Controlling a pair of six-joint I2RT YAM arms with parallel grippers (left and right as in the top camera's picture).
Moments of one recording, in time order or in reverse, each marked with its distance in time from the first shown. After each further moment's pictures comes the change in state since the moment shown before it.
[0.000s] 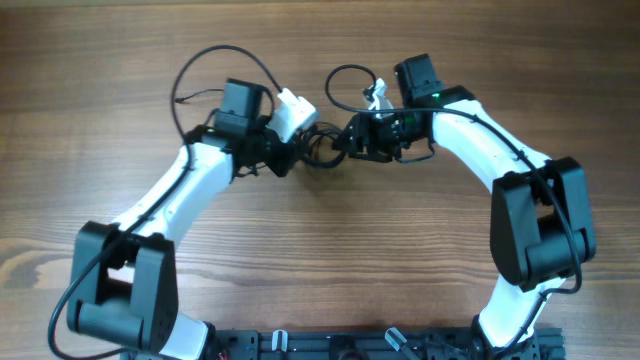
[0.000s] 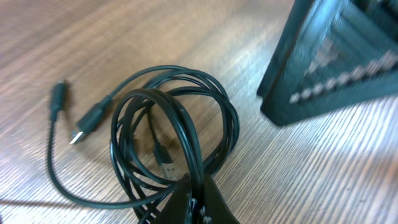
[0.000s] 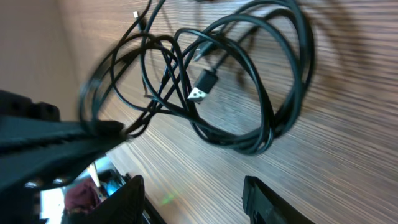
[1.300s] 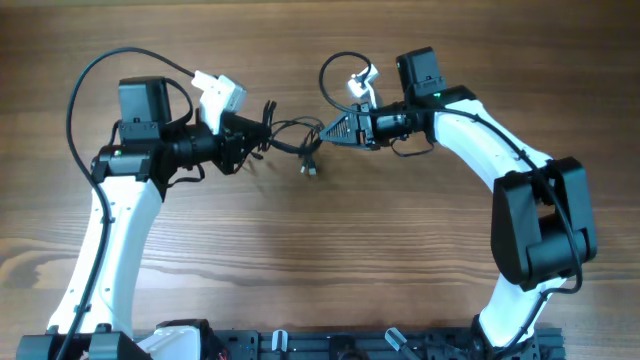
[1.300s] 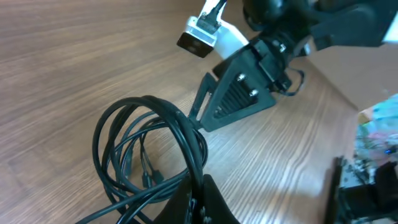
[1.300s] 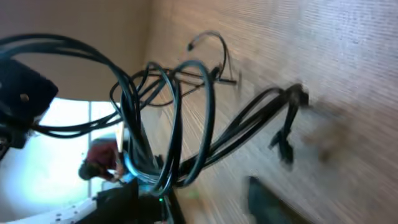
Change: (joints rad) left arm 0.285 -0.293 -0.001 -0.166 0.410 -0.072; right arm -0.026 0.000 0.000 0.142 -0.284 -0.164
